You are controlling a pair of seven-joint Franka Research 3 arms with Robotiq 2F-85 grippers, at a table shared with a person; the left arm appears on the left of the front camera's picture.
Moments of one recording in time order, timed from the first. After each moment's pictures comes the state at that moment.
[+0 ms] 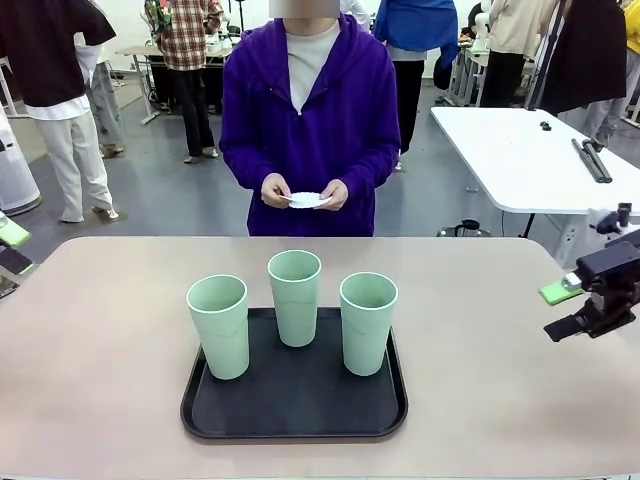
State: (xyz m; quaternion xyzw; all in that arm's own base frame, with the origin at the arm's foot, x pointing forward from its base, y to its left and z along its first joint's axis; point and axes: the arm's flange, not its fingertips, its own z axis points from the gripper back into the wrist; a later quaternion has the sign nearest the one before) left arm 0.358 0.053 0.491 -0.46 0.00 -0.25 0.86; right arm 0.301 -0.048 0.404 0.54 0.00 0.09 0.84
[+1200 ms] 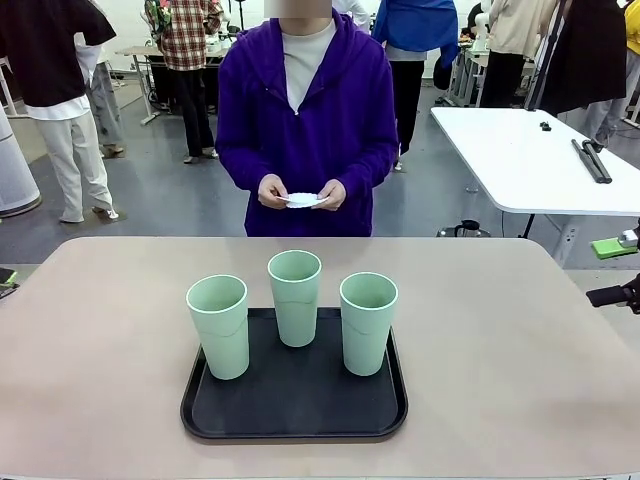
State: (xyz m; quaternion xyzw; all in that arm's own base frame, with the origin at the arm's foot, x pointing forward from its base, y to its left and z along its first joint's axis) left arm 0.311 0.112 0.439 -0.61 -0.08 -0.04 0.79; right arm 0.289 -0.102 0.437 0.56 -0.08 0.01 0.82
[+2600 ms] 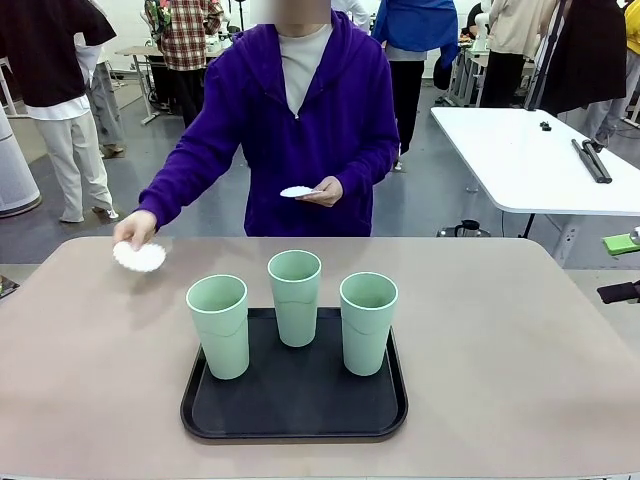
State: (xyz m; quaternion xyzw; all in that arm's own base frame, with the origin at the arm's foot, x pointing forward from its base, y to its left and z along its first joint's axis) left arm 0.300 0.117 0.437 -0.58 -0.06 0.00 0.82; right arm 0.284 -0.110 0.443 0.56 -0.10 0.01 0.82
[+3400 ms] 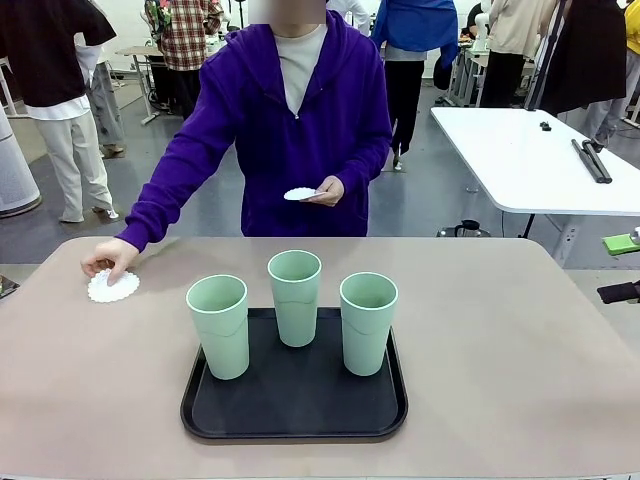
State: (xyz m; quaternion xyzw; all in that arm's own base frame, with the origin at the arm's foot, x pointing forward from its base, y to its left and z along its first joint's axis) left arm 0.300 0.117 0.437 -0.58 -0.06 0.00 0.82; right arm 0.284 -0.110 0.443 0.56 -0.10 0.01 0.82
